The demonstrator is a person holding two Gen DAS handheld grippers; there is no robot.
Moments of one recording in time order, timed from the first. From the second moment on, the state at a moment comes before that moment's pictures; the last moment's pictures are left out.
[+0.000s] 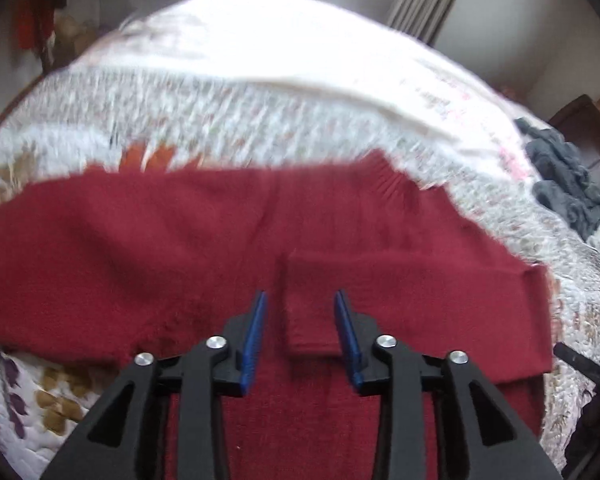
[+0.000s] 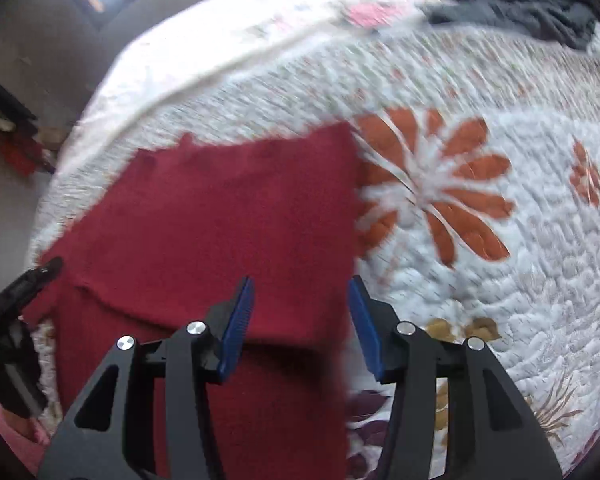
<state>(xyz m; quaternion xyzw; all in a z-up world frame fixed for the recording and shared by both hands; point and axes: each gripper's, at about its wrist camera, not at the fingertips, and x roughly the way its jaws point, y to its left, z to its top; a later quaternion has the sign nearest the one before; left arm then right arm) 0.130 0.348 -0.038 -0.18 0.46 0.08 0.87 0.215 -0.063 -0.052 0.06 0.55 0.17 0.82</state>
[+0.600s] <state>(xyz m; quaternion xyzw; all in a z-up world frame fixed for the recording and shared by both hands) 0.154 0.302 -0.106 -0.15 0.53 0.03 0.83 0.209 0.001 -0.122 0.02 0.61 0.20 0.76</state>
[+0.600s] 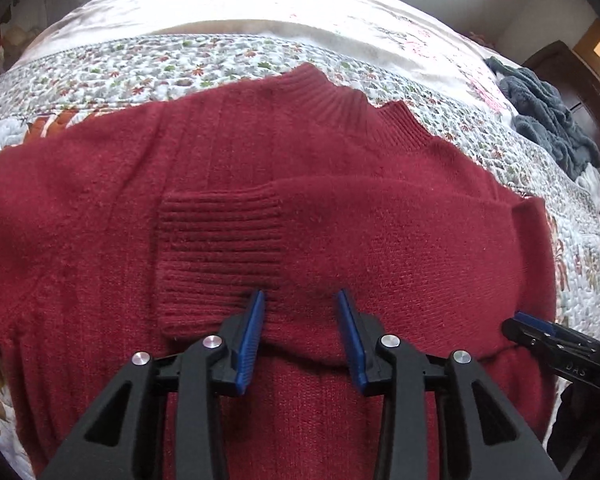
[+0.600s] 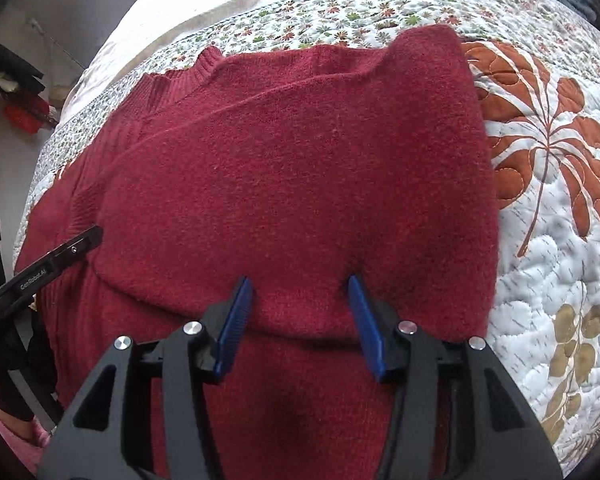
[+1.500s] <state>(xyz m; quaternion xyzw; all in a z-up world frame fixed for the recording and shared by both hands) -0.104 0.613 -0.072 -0.36 0.37 0.33 0.79 0.116 0.033 -0.099 0.00 0.59 0.25 0.76</state>
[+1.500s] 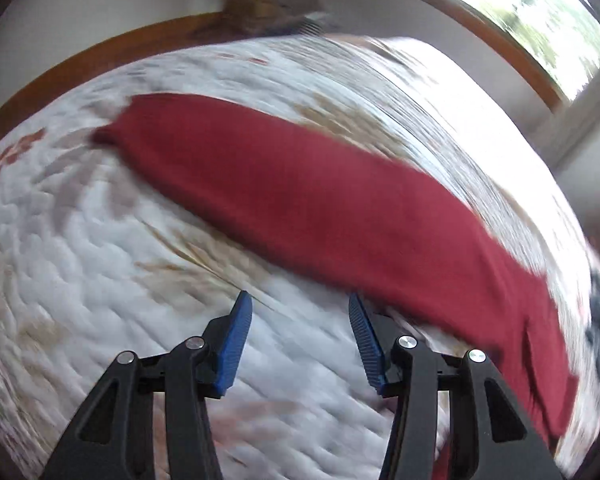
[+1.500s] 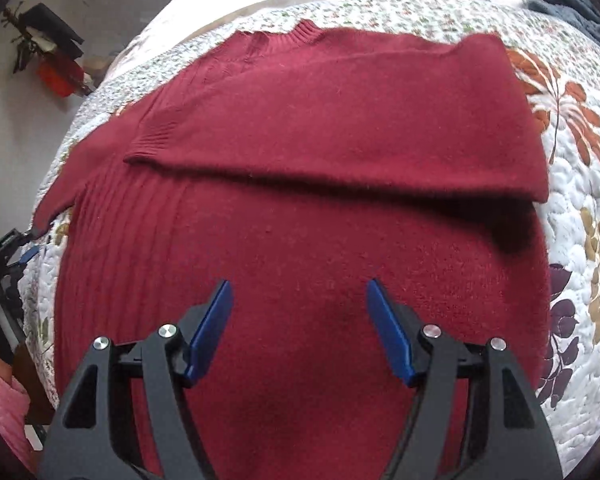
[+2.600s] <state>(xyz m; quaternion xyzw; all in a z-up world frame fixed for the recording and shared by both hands) -0.066 0.653 -0.023 -0.32 0.29 0.33 0.84 0.117 0.029 -0.113 -0.01 0.59 0.24 0.77</state>
